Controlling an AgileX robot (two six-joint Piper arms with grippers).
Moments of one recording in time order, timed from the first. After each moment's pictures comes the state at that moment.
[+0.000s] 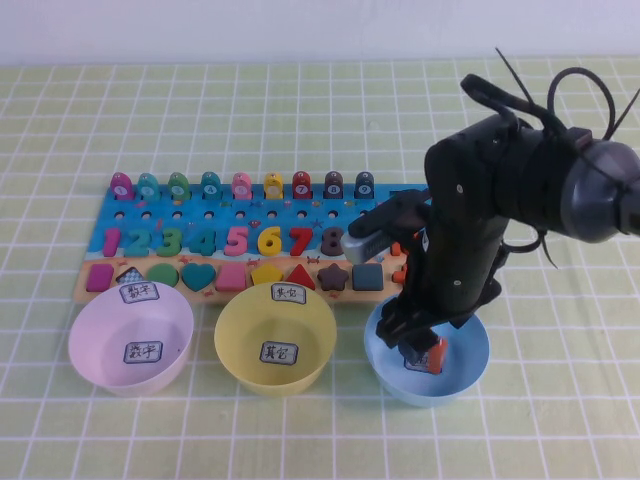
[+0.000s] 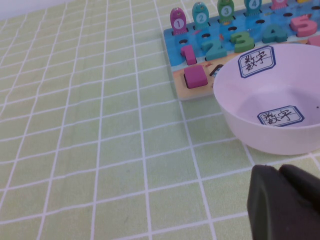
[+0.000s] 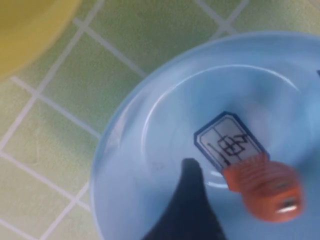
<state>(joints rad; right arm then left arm) 0.62 1.93 -1.46 0.01 1.07 -0.03 -0.13 -0.01 0.02 0.19 0.37 -0.01</state>
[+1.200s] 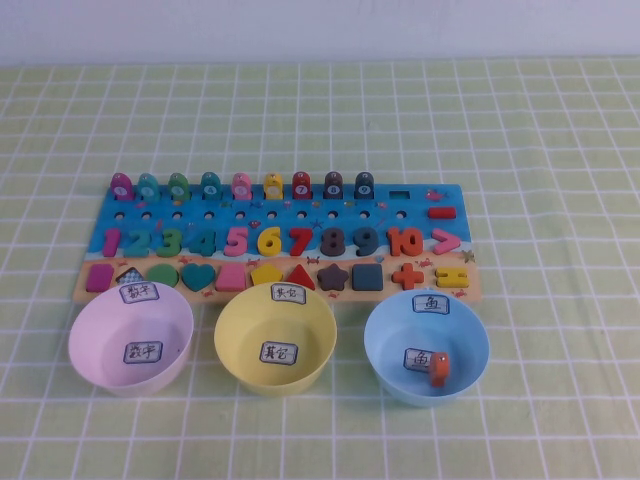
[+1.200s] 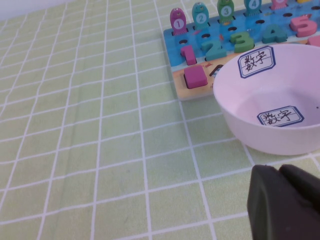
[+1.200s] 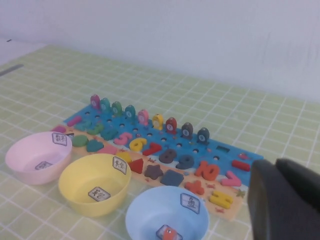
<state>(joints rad) 0.62 0.24 -0.61 -0.12 0.60 0.17 -0.13 -0.01 0.02 0.19 0.37 -0.01</state>
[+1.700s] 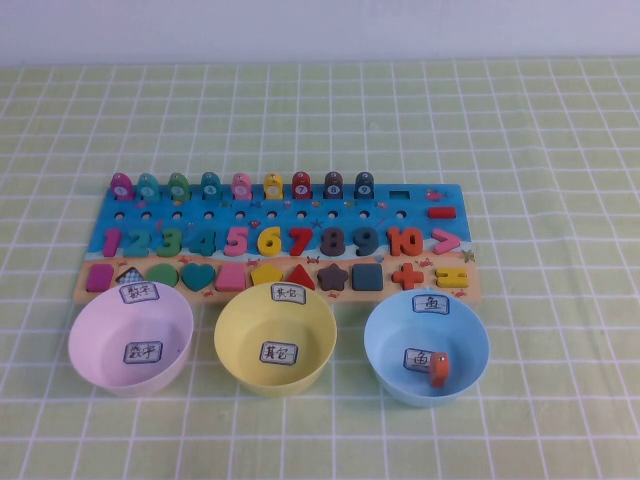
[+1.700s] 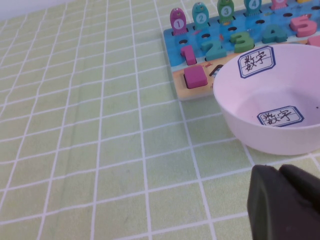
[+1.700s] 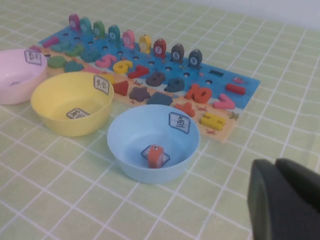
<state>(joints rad) 0.62 0.16 -0.40 -0.16 0.62 0.18 -0.13 -0.01 0.02 0.19 0.37 -0.01</state>
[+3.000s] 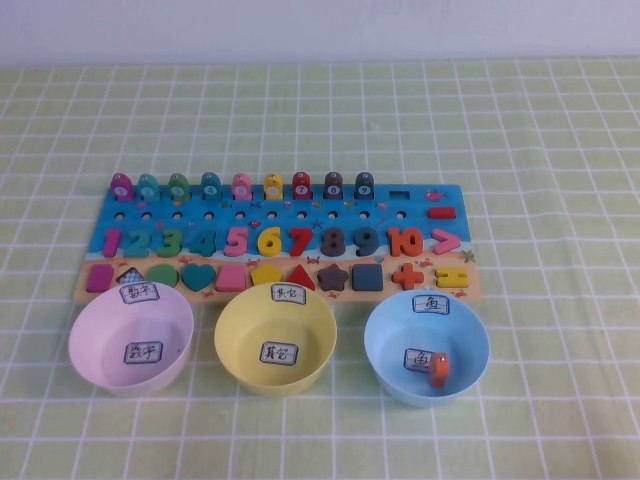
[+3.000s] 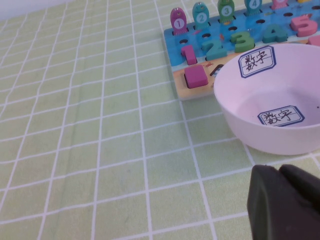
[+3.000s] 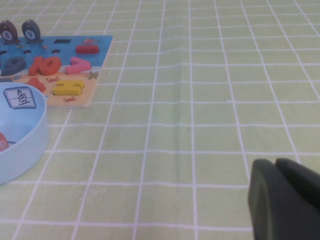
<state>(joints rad) 0.11 -0.01 0.03 -0.04 0.36 0.15 -0.13 -0.01 0.02 0.19 0.37 -0.01</state>
